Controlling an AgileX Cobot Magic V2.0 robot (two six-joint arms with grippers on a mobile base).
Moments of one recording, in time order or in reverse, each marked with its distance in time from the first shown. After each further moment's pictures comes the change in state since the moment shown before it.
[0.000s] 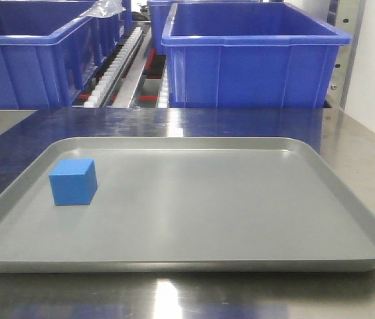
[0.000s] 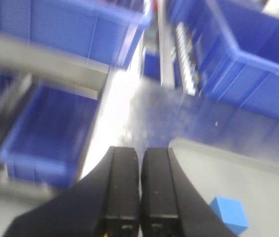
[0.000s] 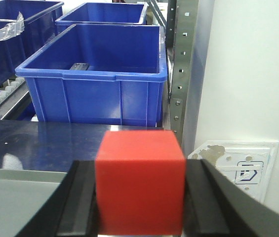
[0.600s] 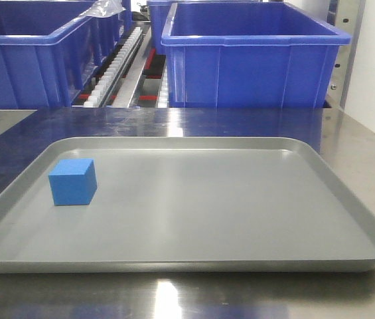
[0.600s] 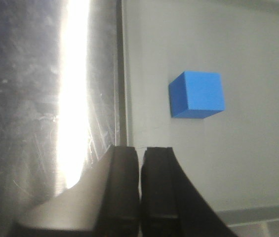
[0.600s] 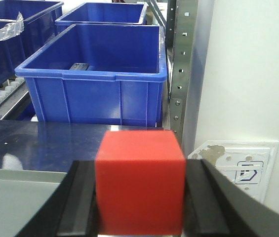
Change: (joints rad) left arm -0.365 0.634 -0.314 0.148 0.296 -0.226; right arm 0.000 0.000 0.000 0.000 0.000 0.002
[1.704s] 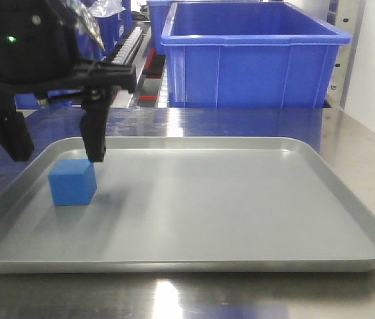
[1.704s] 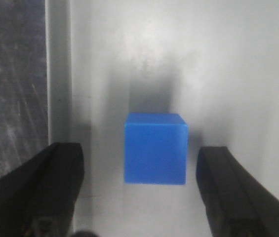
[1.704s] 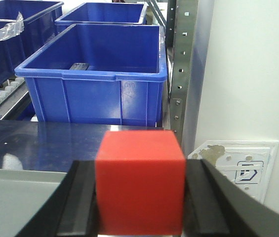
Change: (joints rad) left arm -0.199 0.633 -0.612 0.173 0.435 -0.238; right arm 0.000 0.000 0.000 0.001 -0.001 0.000
